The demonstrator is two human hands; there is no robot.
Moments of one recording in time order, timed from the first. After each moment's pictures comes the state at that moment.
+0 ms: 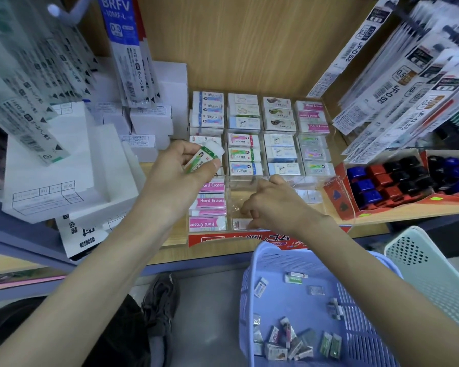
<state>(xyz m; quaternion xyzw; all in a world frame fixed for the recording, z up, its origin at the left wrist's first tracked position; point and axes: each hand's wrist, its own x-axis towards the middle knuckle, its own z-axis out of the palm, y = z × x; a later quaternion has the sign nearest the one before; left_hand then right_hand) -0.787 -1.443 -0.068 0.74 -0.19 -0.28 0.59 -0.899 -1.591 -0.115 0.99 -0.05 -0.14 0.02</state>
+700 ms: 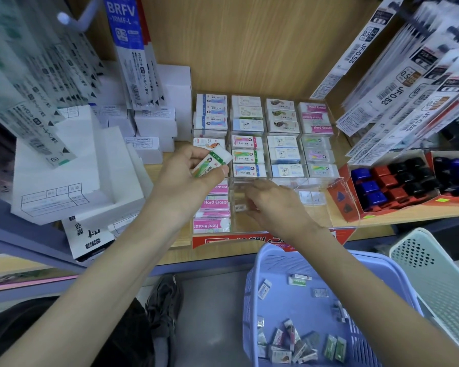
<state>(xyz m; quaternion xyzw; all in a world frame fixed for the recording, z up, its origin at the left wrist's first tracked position) -0.789 -1.445 -0.070 0.73 -0.21 -0.29 0.58 -0.899 -1.582 -0.129 0.99 -0.16 -0.02 -0.05</state>
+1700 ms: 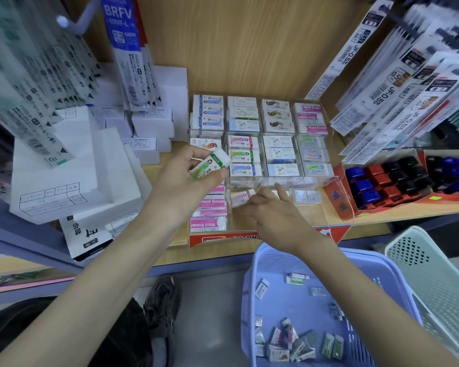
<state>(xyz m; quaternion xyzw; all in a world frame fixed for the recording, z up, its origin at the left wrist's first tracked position) -0.790 -1.444 -0.073 0.73 -0.22 -0.30 0.57 -0.915 -1.571 -0.113 0.97 -0.15 -0.16 -0.06</state>
